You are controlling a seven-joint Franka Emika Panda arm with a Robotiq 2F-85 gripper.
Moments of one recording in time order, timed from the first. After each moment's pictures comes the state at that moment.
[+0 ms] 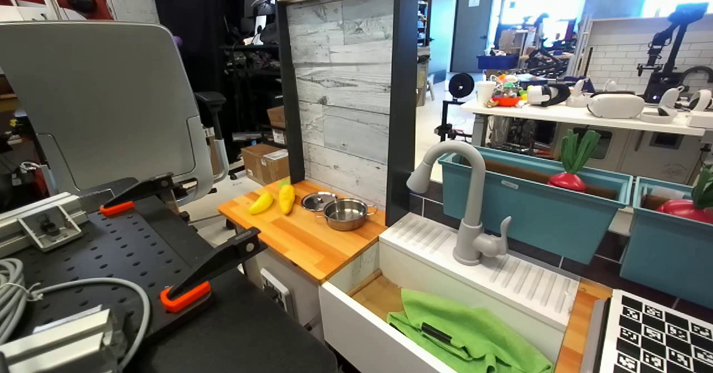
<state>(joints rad) 0.17 -0.37 0.18 -2.13 0.26 1.65 0.23</state>
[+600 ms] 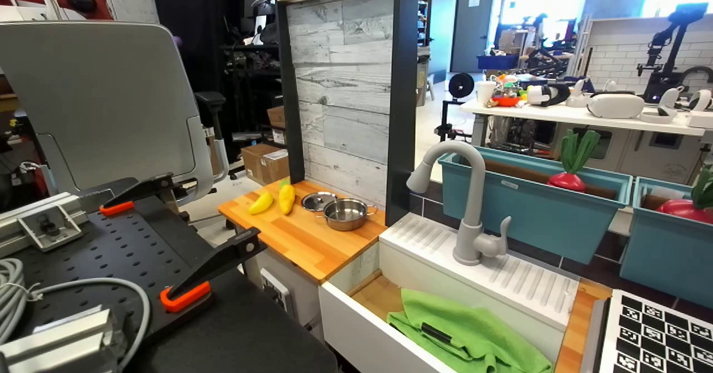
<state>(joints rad) 0.16 -0.37 0.18 -2.15 0.25 1.67 0.23</state>
